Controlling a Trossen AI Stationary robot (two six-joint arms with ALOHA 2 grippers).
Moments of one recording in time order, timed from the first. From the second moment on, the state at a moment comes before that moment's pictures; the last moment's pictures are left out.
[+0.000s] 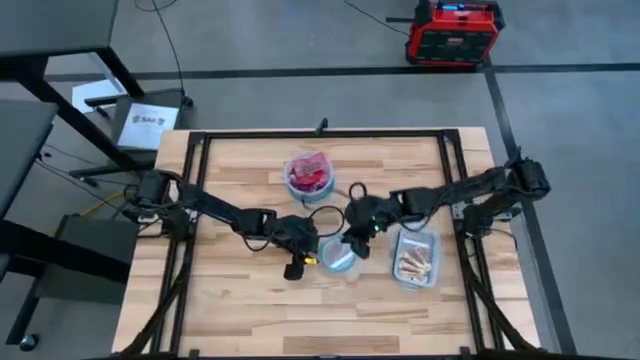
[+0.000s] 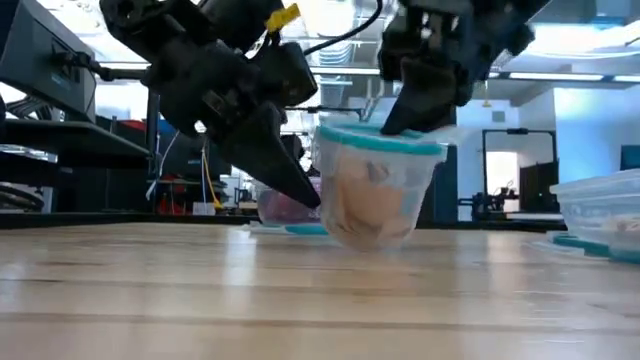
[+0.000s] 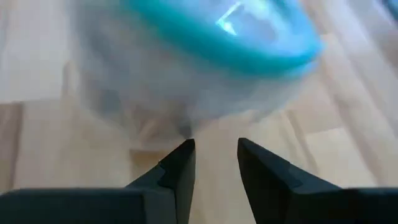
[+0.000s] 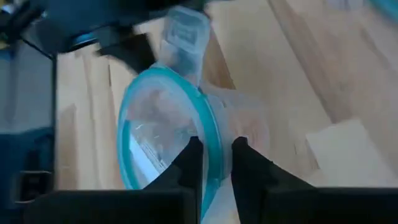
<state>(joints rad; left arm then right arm) -0.15 1.75 0.85 0.29 0.13 -0.05 0.00 1.52 0.90 -0.18 -0.24 0.56</state>
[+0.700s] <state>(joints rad) -0.17 1.66 0.85 0.06 0.06 -0.02 -0.07 1.37 0.91 -0.31 -0.11 0.50</state>
